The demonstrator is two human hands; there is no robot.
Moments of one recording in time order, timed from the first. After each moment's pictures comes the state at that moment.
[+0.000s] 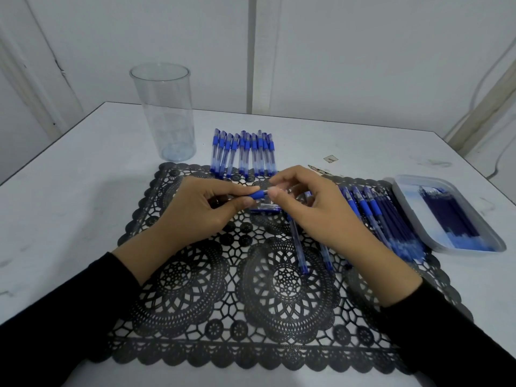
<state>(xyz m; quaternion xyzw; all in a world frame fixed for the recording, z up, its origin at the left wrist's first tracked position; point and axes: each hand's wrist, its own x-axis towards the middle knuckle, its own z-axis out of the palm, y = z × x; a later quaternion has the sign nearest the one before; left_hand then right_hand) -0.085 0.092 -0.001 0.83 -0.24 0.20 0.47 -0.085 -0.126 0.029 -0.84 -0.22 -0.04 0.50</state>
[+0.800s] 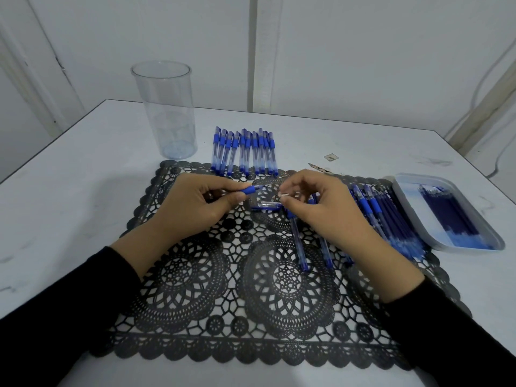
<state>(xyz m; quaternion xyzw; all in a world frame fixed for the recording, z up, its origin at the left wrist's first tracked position) -0.081 0.101 -0.002 0.85 -0.20 0.19 0.45 -0.078 -0.136 0.022 -0.85 -0.20 -0.05 0.48</state>
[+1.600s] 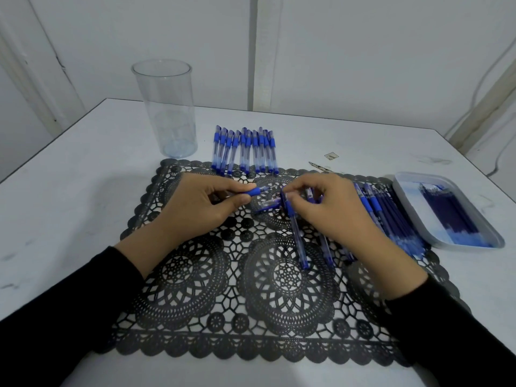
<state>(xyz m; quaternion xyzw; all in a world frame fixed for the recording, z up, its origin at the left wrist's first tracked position) -0.085 0.094 -0.001 0.85 -0.21 0.19 0.44 -0.080 -0.139 0.028 -0.90 -0.19 -0.09 0.37</state>
